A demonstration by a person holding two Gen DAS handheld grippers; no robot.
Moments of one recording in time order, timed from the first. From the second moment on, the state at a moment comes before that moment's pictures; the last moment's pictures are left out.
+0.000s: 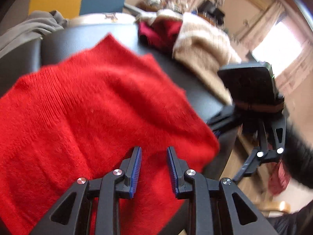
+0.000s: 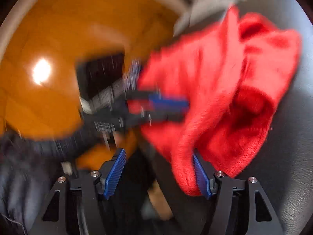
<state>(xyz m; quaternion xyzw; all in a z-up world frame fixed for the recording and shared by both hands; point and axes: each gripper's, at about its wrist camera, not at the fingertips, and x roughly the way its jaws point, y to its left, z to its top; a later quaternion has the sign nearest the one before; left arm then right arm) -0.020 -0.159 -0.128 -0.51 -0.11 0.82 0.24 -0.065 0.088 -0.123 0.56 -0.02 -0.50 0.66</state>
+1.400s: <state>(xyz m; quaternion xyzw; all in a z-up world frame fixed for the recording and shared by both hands) 0.193 -0.394 -0.143 -0.41 -0.34 0.85 0.06 -0.073 -0.010 -0.114 0.39 0.09 -0.82 0.41</state>
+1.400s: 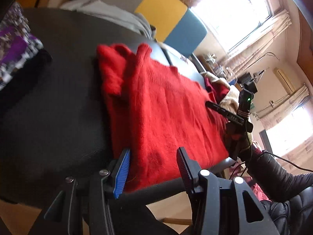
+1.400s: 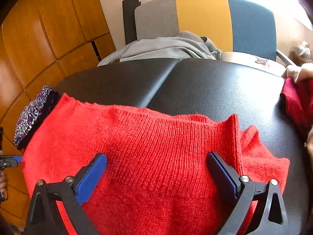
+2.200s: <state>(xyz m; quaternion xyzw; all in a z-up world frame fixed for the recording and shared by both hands) 0.160 -0.387 -0.084 -0.34 -0.33 0.88 0.01 -0.069 -0.005 -0.115 0.38 0.07 -0.82 0.41</state>
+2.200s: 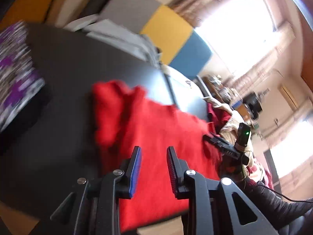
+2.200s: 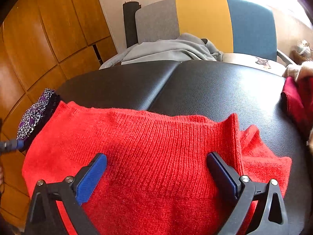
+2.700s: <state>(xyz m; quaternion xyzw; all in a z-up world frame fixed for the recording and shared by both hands) 0.070 -0.356 -0.129 -0.38 -0.22 0.89 -0.11 -0.076 0.007 -0.115 0.38 0.03 -0.81 0.44</state>
